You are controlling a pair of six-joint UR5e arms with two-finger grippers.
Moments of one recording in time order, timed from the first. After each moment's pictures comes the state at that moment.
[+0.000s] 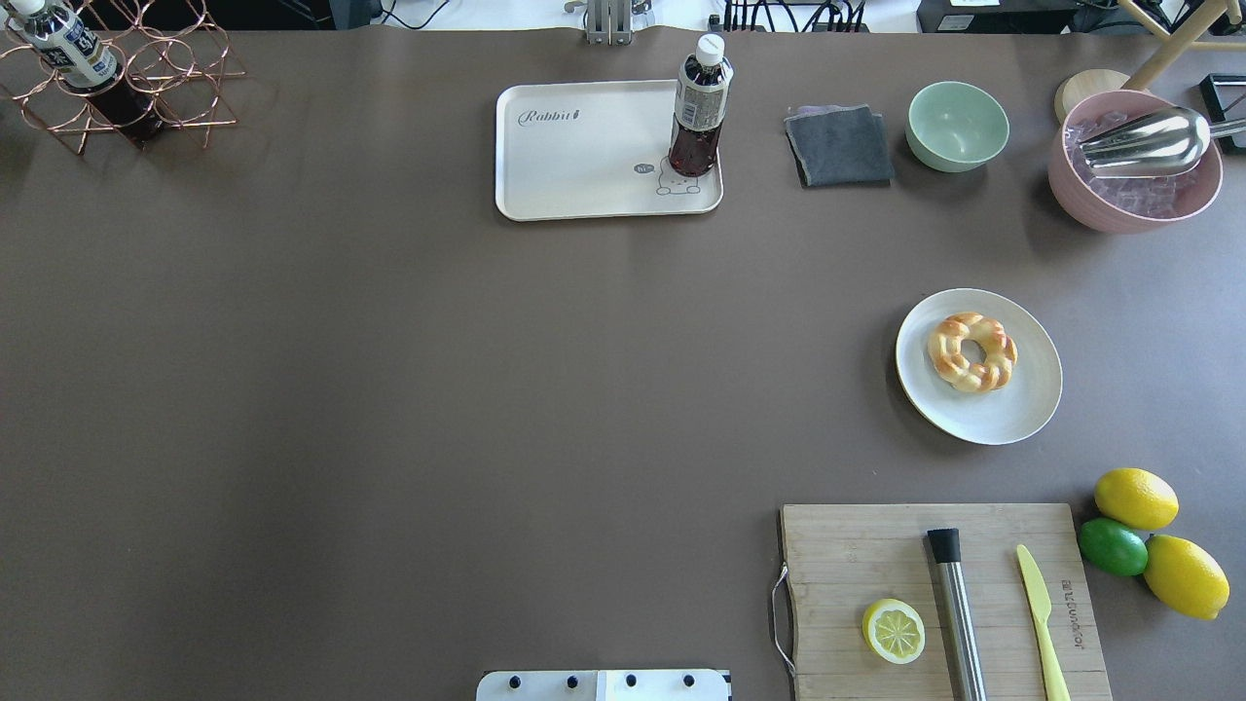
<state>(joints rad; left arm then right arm) -1.56 -1.32 -2.01 -1.59 -2.35 0.14 1.62 -1.72 1.83 -1.48 2.35 0.04</state>
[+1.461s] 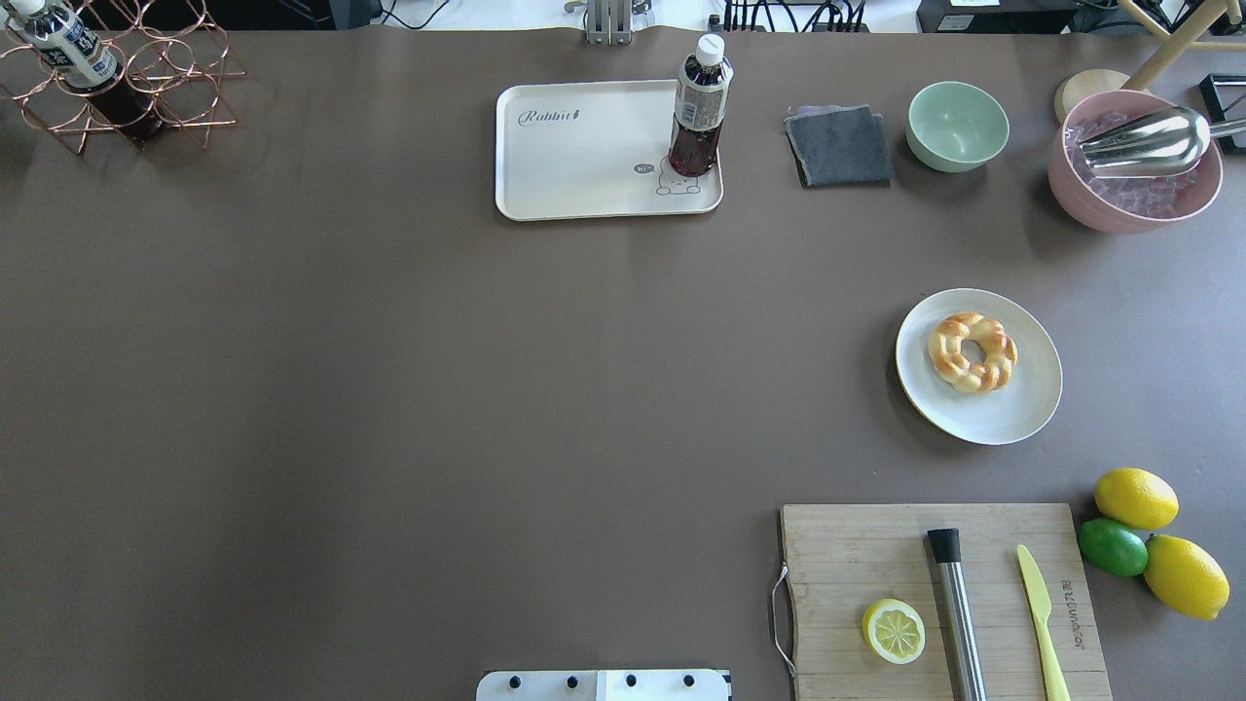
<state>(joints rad) -1.57 -1.29 -2.01 -1.60 -2.36 -0.04 1.62 -1.75 1.84 -1.46 2.38 0.04</state>
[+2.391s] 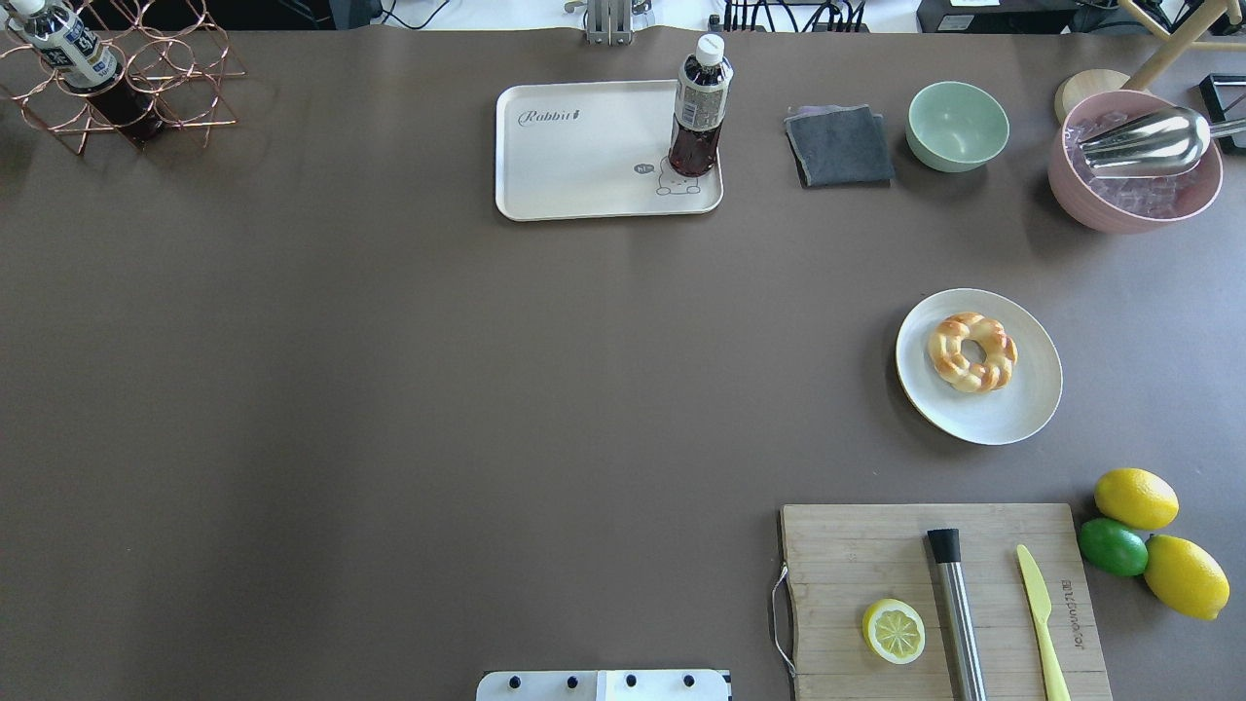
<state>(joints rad) -1.56 -1.26 -2.01 -1.64 -2.36 -0.04 1.58 -1.77 1.83 -1.46 2.40 0.04</state>
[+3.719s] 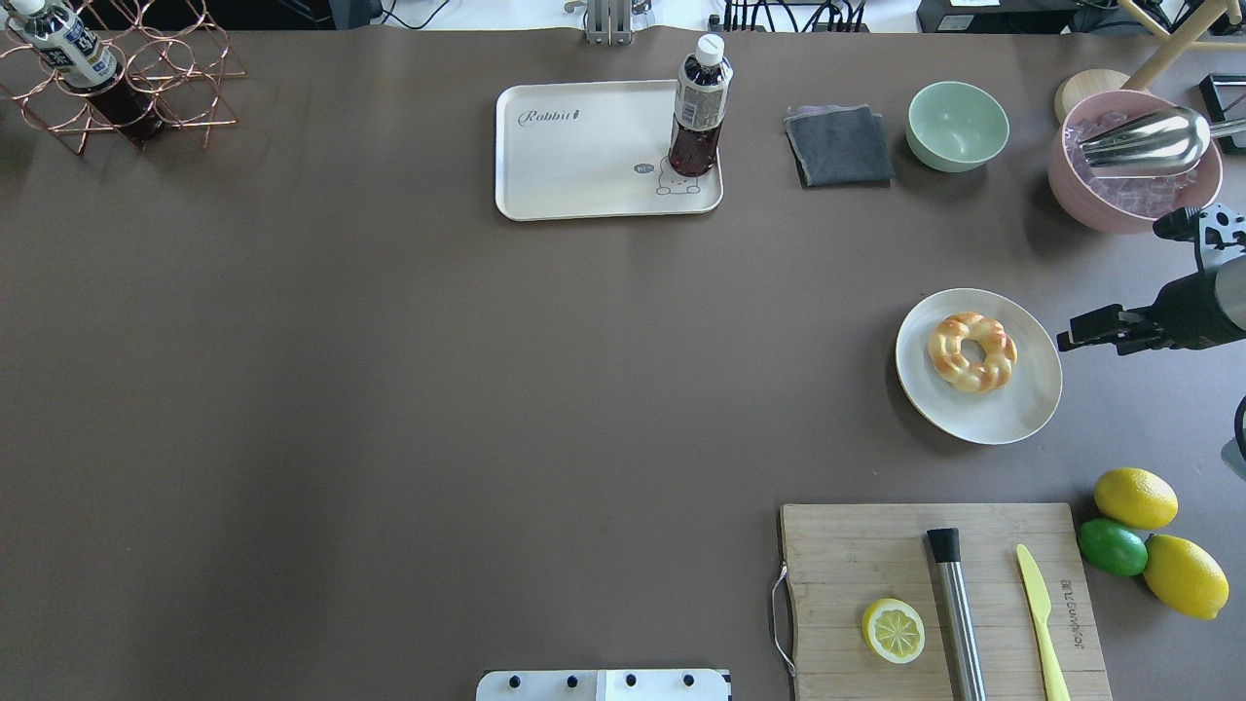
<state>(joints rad) -1.56 -1.26 -2.01 -1.65 -2.36 -0.04 1.03 -1.64 1.57 -0.77 2.27 0.88</state>
